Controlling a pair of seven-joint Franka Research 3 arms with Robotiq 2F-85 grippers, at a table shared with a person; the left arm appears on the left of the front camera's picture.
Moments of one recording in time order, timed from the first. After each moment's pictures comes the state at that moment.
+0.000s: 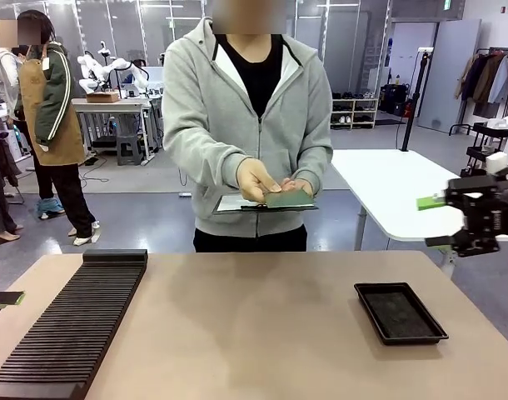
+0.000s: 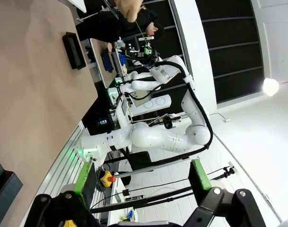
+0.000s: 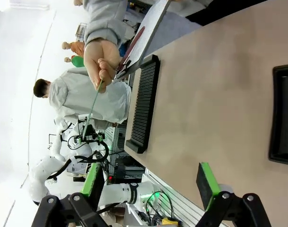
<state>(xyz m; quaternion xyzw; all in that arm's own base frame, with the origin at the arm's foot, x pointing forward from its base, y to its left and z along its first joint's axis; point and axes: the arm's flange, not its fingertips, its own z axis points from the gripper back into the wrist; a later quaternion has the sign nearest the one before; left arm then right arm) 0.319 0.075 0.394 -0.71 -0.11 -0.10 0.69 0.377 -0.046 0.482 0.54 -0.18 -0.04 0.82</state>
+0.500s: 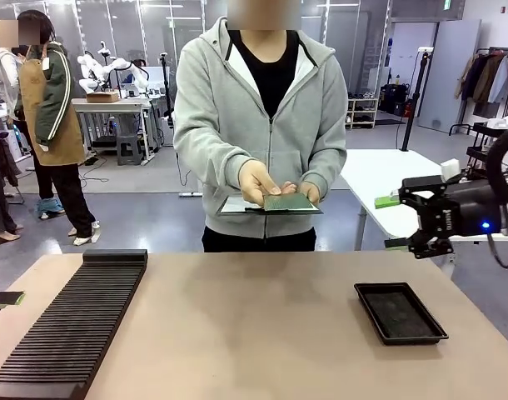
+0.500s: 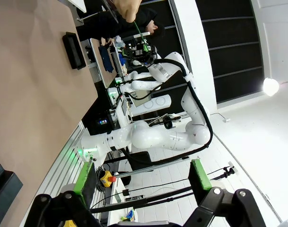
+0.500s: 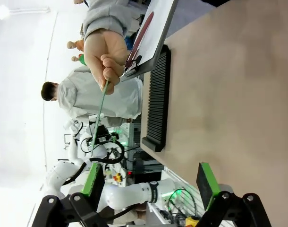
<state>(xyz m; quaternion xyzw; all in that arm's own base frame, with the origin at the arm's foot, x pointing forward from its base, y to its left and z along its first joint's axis) 0.319 0.075 0.394 -0.71 -0.11 -0.10 0.69 0.393 0.014 0.469 0.58 -0.13 -0.07 0.80</state>
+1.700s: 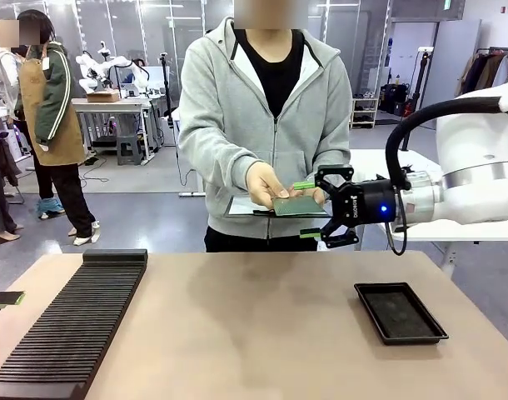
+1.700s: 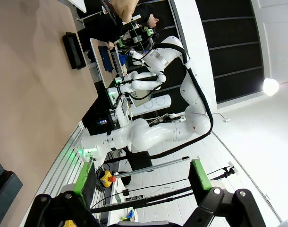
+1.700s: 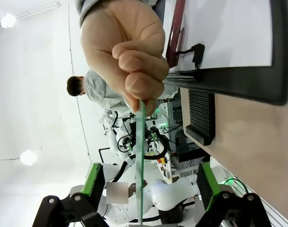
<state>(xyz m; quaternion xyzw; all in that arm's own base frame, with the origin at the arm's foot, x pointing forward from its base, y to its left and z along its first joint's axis) 0.319 0.075 0.394 -0.71 -0.11 -0.10 0.69 0.453 0.138 0.461 0.64 0.00 -0.10 0.76</state>
